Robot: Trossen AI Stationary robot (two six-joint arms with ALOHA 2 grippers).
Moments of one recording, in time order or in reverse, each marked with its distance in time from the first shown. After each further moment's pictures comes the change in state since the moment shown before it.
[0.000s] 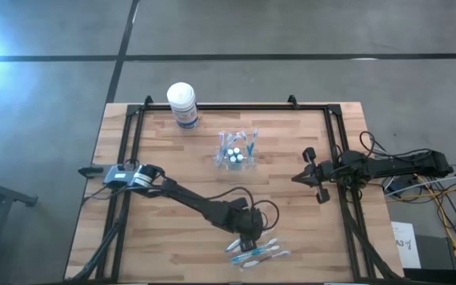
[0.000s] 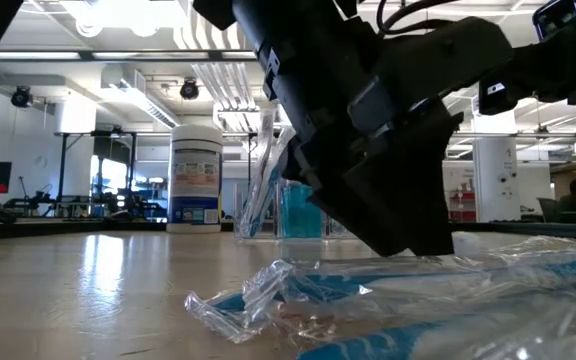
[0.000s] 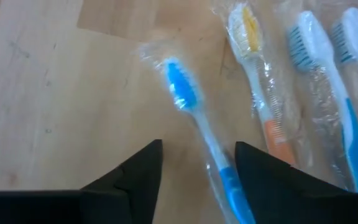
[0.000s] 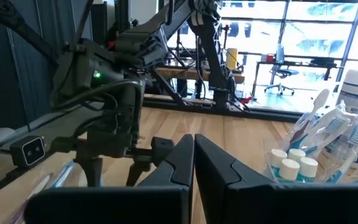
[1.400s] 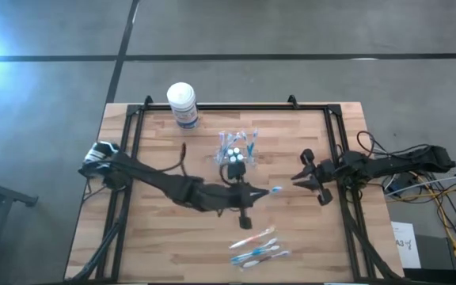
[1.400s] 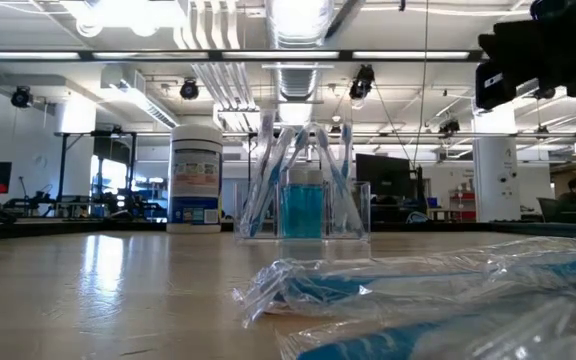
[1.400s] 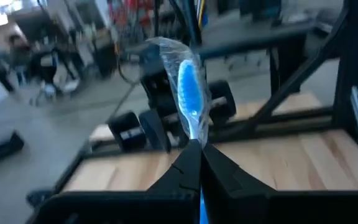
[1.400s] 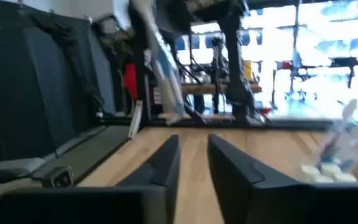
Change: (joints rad) left arm 0.018 -0.518 -0.309 0.668 -0.357 0.697; right arm 0.043 0.124 0.000 0.207 -0.009 0.123
